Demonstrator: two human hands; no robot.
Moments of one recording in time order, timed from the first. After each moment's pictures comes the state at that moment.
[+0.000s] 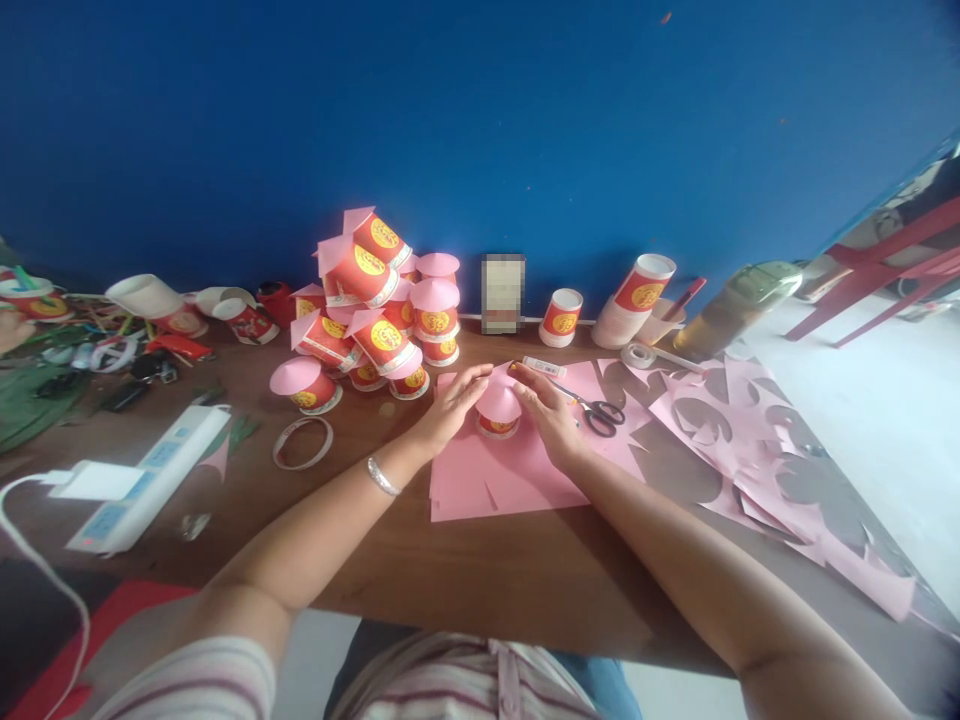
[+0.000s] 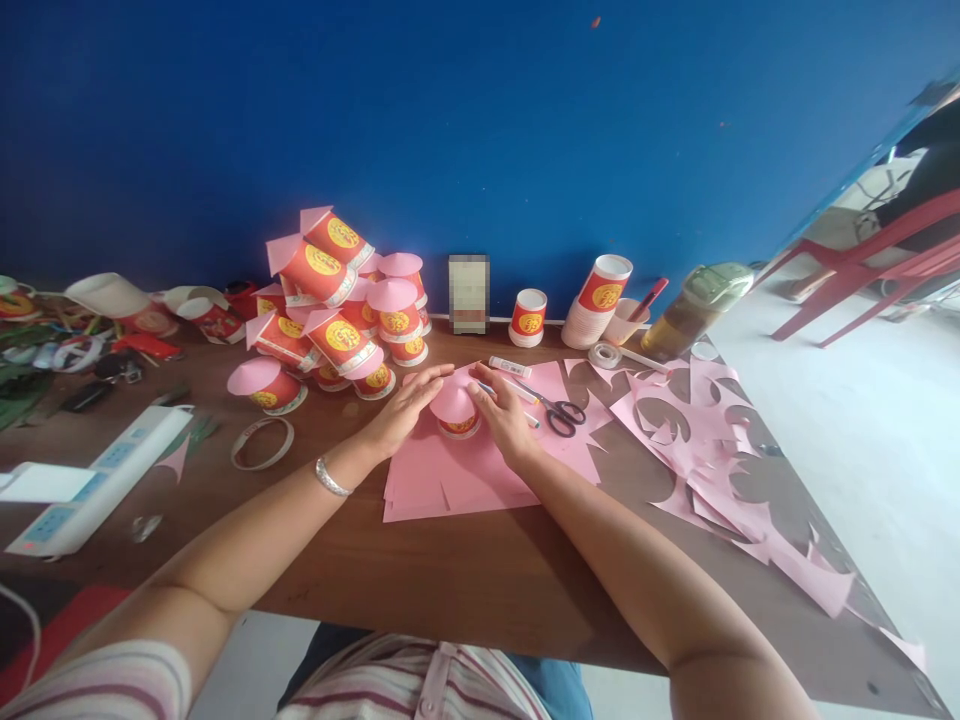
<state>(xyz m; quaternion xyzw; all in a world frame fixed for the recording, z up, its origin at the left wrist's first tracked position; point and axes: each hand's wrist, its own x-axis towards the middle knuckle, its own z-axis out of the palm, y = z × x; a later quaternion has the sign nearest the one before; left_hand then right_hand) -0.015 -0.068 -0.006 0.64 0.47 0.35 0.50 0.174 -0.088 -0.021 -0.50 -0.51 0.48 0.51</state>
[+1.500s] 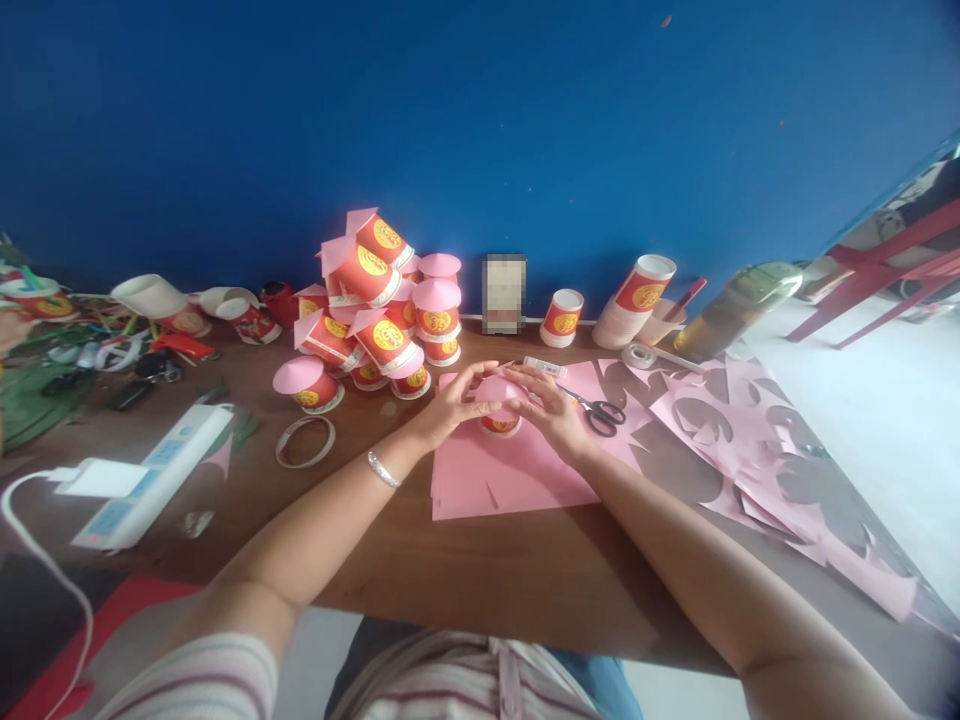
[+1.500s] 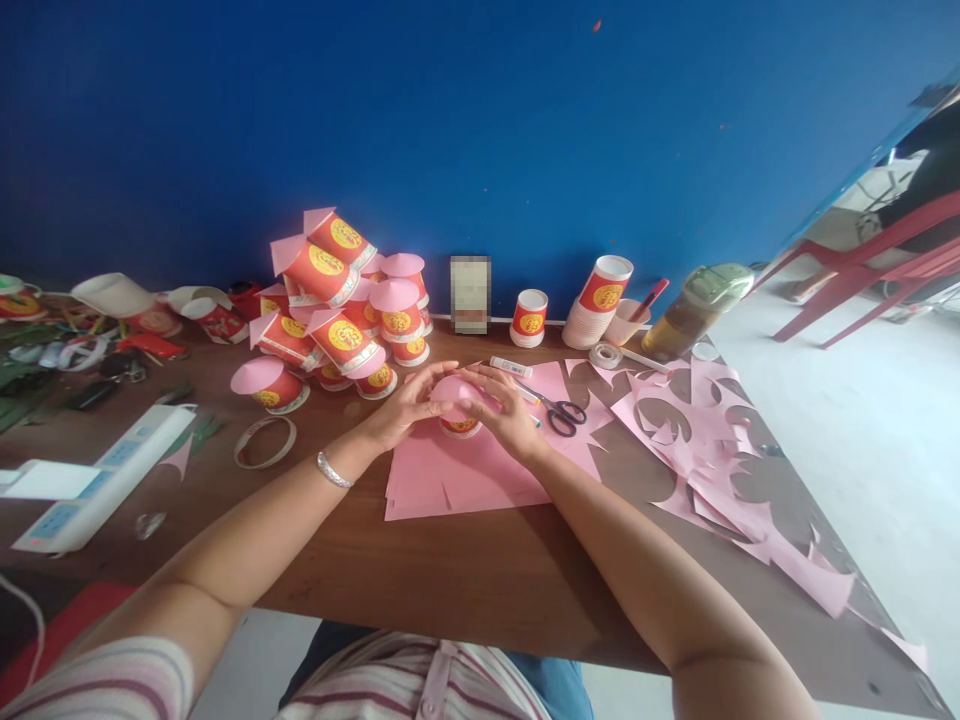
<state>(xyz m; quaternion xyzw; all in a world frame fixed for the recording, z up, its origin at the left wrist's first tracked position) -0.024 -0.055 -0.015 0.61 0.37 0.37 0.60 0.189 -0.083 -0.020 -0.43 -0.65 0.41 0.47</state>
